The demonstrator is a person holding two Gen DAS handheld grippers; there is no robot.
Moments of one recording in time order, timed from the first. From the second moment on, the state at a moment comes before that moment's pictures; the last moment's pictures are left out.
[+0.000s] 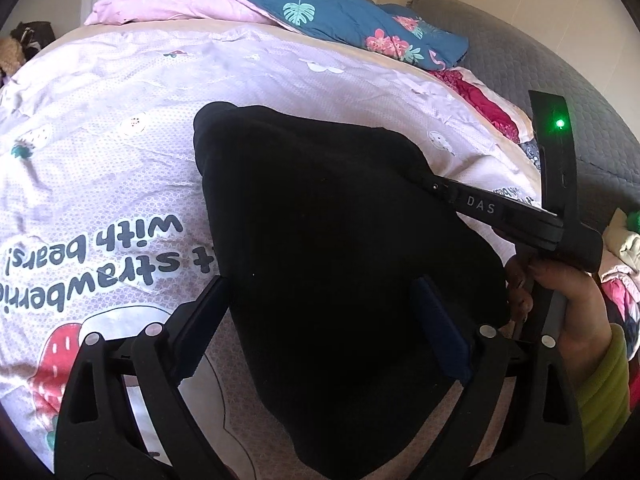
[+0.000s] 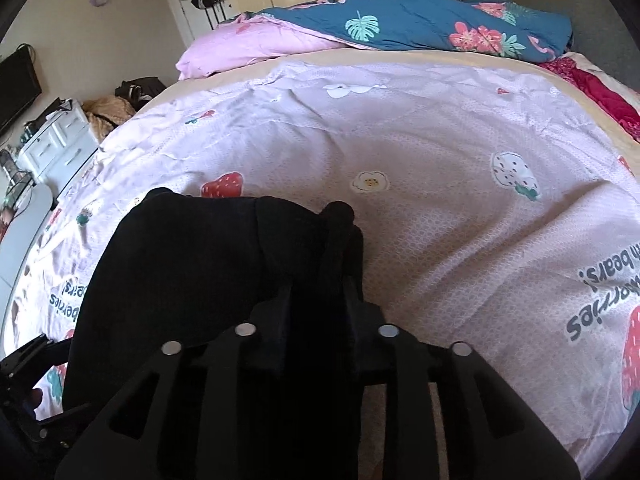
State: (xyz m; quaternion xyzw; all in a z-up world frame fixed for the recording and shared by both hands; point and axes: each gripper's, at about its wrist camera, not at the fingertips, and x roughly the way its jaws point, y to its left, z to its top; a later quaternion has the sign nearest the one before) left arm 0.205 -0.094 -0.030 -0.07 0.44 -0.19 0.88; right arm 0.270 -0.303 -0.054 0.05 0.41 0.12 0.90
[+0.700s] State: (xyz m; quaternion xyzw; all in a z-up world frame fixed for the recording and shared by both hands) left arm 0.190 -0.094 -0.015 -0.06 0.42 -0.19 0.88; right arm 0.208 -0.322 -0.010 0.07 0.35 0.10 0.93
